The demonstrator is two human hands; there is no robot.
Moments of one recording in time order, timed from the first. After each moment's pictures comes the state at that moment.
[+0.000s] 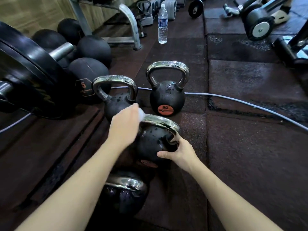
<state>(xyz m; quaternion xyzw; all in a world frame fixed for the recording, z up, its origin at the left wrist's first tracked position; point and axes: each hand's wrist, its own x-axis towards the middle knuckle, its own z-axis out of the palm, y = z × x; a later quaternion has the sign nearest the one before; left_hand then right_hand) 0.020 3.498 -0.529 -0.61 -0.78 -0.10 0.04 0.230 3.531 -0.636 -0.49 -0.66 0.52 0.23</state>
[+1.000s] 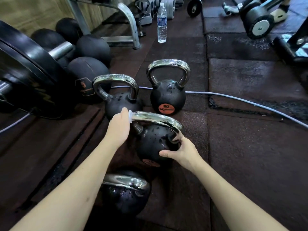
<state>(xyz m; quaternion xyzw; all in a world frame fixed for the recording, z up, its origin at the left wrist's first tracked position) -0.004 3.496 -0.541 -0.54 -0.81 -0.21 -0.08 0.231 3.533 -0.635 -0.51 -0.67 0.49 0.23</state>
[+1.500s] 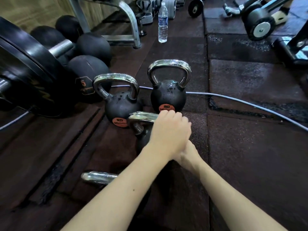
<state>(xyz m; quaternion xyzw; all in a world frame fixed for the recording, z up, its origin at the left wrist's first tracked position) 0.121 3.509 -0.523 -0.76 -0.62 -0.05 0.15 0.226 3.533 -0.633 -0.48 -0.69 0.48 0.24</state>
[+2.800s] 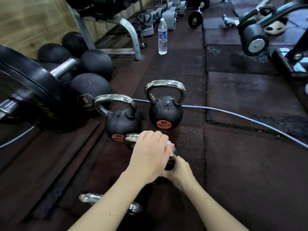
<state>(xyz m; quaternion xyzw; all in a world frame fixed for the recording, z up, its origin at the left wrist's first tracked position) 0.097 3.494 -0.517 -0.71 -0.69 -0.11 0.10 0.227 3.531 -0.622 -0.50 -0.68 0.49 0.20</state>
